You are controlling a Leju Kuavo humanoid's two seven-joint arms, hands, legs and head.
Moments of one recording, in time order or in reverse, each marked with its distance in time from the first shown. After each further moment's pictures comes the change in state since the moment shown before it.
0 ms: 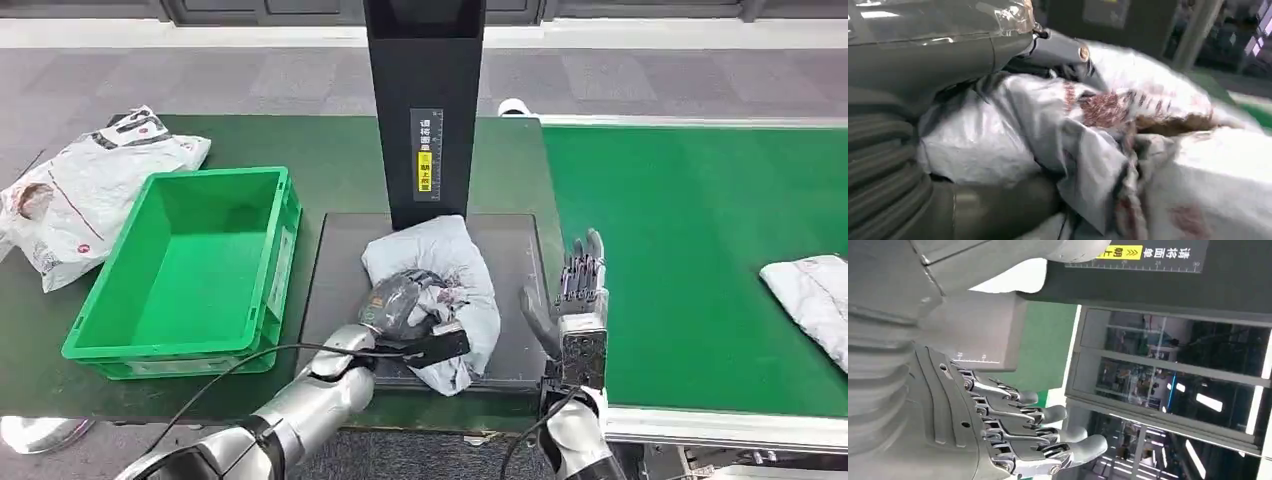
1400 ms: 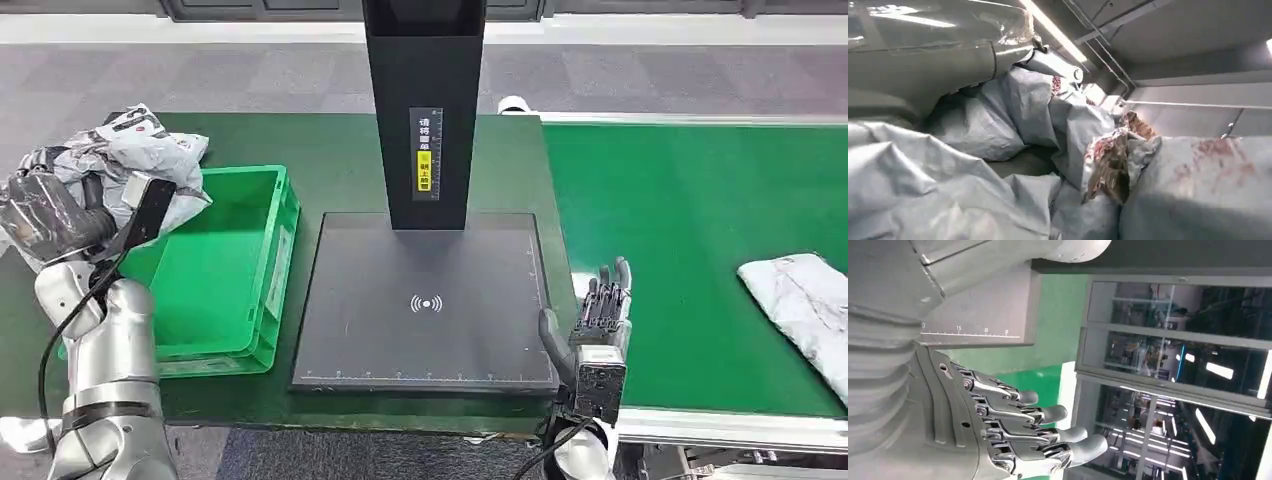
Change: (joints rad) left arm 0.033 0.202 1.112 -0.671 -0.539 0.219 -0.072; right arm 0.098 0.005 -0.030 -0.071 -0.006 -0.088 -0.040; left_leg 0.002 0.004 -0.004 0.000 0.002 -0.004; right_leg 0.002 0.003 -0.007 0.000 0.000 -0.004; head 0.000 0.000
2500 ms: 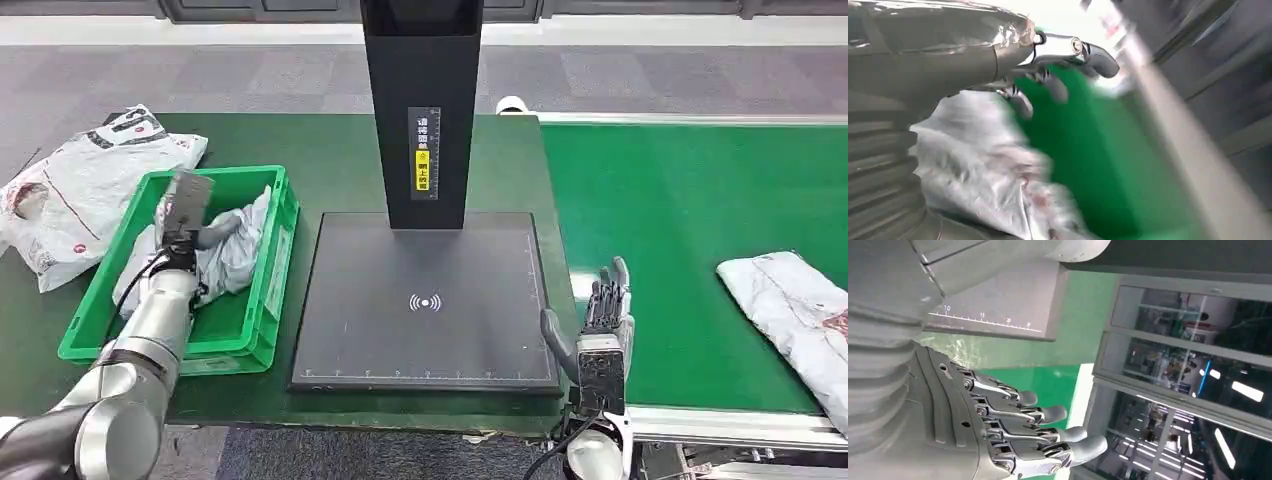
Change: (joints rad) left arm -0.199 0.074 -0.193 0.618 0.960 -0.397 -0.201; right arm 0.019 -0.015 -0.070 -0.035 0.141 0.103 0.146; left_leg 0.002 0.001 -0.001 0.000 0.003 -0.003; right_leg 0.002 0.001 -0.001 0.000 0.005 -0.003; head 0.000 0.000
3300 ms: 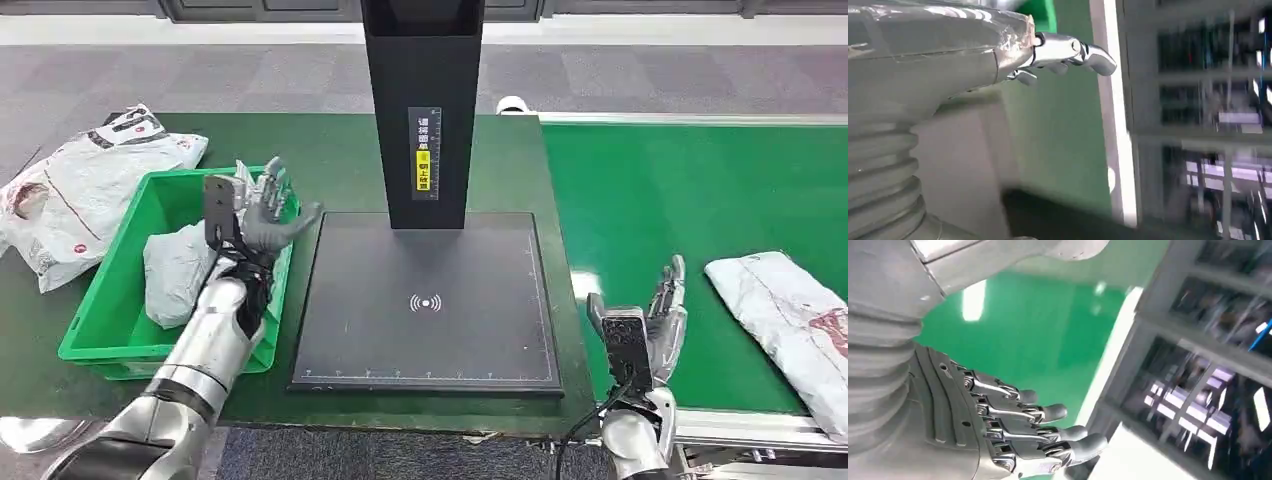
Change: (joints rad) left arm 0.155 -0.126 -0.415 -0.255 0.500 -0.327 0.037; right arm -0.096 -0.096 -0.141 0.151 0.236 -0.146 0.147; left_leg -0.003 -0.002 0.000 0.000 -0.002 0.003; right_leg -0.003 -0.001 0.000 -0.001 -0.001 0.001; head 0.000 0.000
